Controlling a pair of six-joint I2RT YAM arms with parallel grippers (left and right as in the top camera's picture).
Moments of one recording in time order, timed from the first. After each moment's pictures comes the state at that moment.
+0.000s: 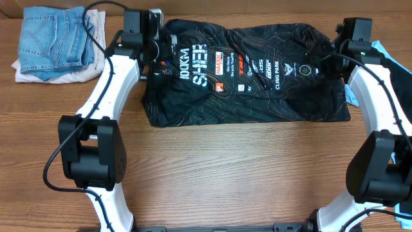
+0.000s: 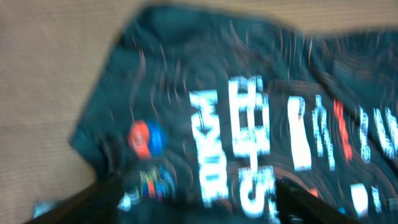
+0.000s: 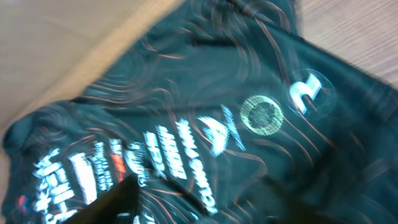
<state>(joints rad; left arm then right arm) -0.13 2.04 1.67 -0.50 0.20 -0.15 -0.13 1.86 1.51 -0.62 -0.17 0.49</state>
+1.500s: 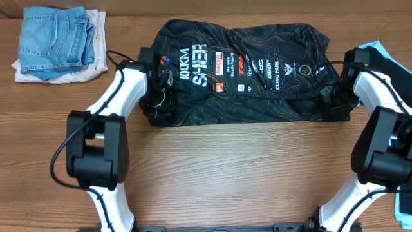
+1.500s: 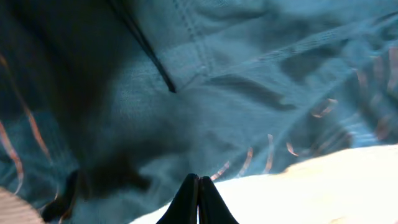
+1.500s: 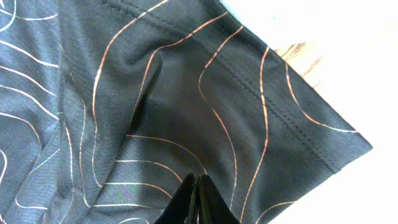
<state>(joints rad) -0.16 2.05 1.47 -0.97 0.33 -0.23 -0.26 2.02 1.42 -0.83 0.04 0.59</state>
